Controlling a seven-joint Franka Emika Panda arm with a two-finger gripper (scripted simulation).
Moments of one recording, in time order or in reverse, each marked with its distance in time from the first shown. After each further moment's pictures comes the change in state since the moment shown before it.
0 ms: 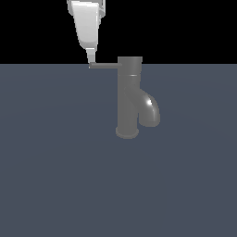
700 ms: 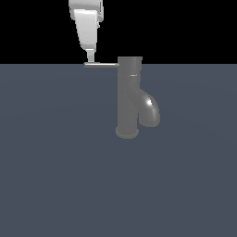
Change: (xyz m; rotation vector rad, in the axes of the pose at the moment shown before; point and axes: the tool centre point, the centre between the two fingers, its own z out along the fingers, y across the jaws) arm -0.003 -0.041 0.000 0.001 0.000 0.000
